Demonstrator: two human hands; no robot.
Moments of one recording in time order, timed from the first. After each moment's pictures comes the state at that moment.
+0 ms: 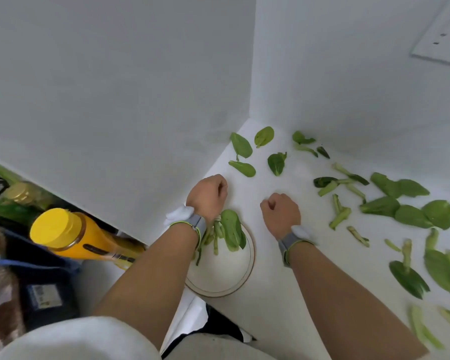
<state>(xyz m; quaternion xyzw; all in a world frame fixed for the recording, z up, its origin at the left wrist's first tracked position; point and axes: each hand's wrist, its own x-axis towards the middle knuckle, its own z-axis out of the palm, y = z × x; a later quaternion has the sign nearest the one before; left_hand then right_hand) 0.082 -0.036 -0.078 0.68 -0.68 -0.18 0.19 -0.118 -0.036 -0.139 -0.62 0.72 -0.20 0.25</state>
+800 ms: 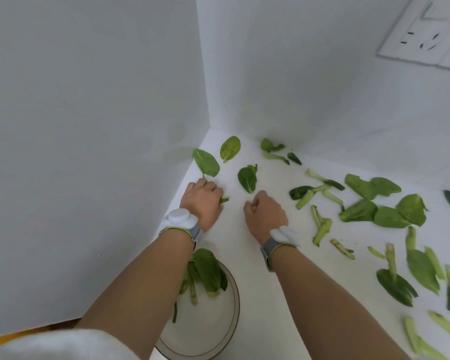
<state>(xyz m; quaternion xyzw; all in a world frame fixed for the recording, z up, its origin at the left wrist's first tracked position) 0.042 -0.131 -0.106 0.55 -0.83 -0.03 -0.04 -0.129 -0.096 -0.148 -0.56 0.79 -0.14 0.20</state>
